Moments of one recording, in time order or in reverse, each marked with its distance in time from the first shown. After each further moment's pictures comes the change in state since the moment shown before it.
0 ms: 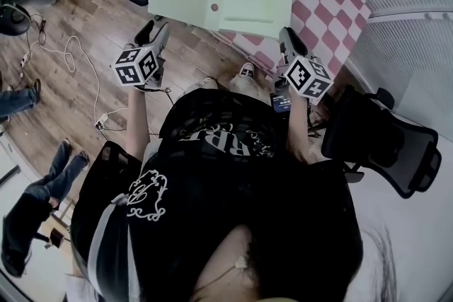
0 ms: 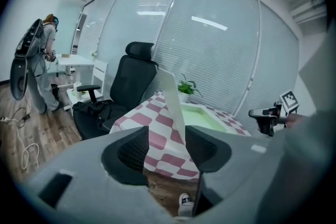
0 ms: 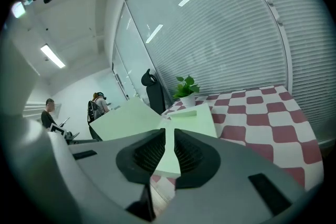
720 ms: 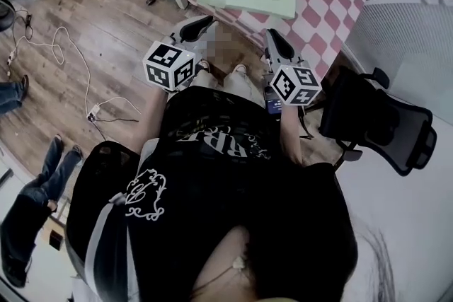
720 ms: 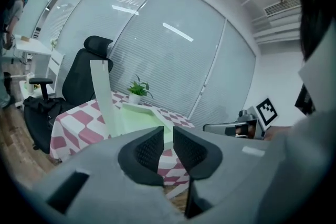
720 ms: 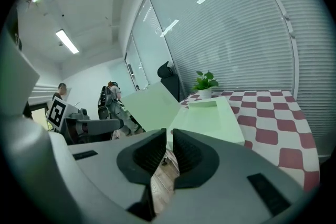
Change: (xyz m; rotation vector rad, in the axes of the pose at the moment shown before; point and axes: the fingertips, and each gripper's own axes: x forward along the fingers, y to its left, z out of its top) left arm -0.034 -0.146 -0.016 0.061 -0.056 -0.443; right arm -0.047 0.100 -0.061 -0.131 0.047 0.064
